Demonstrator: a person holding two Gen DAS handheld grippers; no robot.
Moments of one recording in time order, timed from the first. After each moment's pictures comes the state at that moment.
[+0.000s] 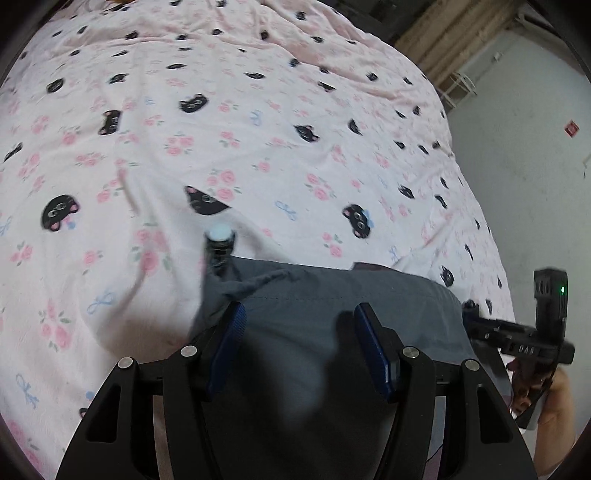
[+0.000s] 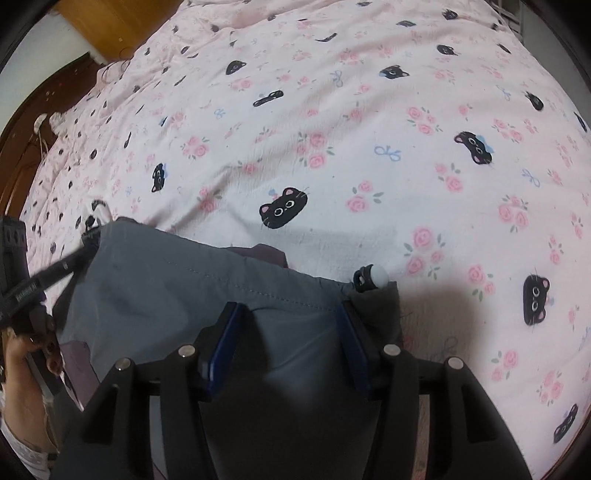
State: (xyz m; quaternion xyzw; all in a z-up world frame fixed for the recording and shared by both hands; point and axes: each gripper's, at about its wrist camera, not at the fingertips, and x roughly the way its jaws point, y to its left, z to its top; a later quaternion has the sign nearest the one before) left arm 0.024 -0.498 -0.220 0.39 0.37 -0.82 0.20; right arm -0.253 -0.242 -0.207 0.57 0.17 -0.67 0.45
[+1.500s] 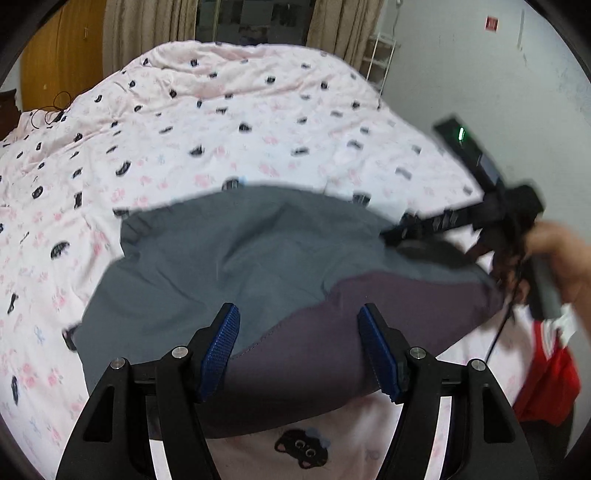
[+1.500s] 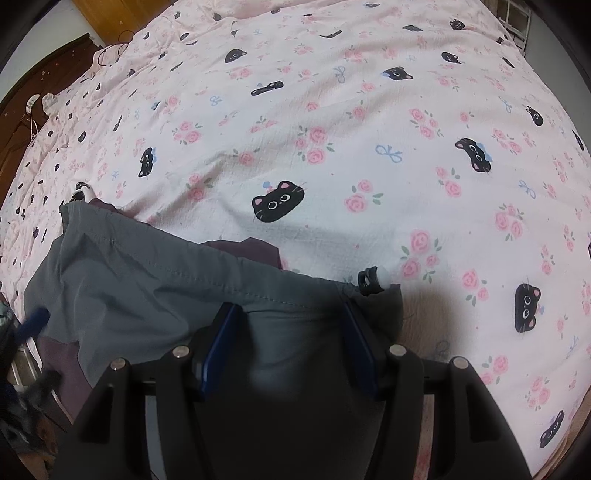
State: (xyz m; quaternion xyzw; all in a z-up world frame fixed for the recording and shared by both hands) left arm 0.023 -0.335 -0.188 0.41 0.16 -0.88 0.18; right arm -0.242 -0.258 -0.211 0.56 0.22 -0.68 0.43
